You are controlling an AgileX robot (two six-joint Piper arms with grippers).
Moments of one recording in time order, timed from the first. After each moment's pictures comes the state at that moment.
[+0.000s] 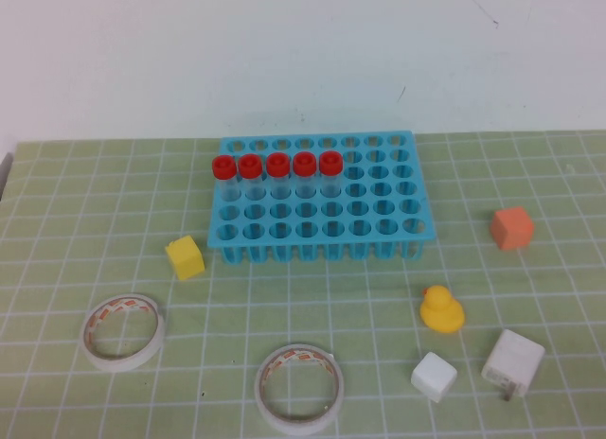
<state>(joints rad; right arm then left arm) -0.11 0.04 -0.36 -0.18 0.73 -0.01 -0.10 -0.01 0.02 -0.13 0.35 0.05</state>
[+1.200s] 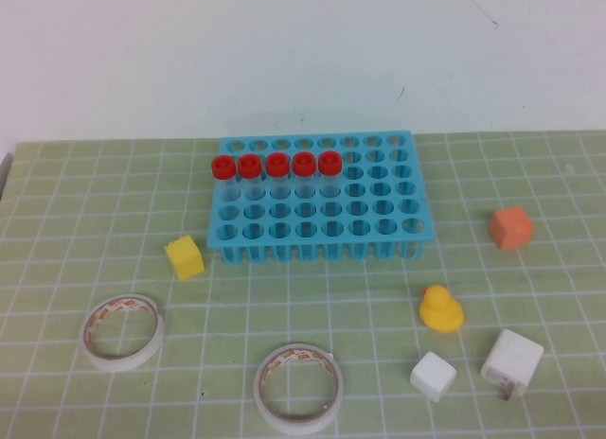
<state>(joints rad) -0.10 -0.01 0.02 -0.16 0.41 -0.01 -0.10 -0.01 0.02 -0.13 0.35 0.05</state>
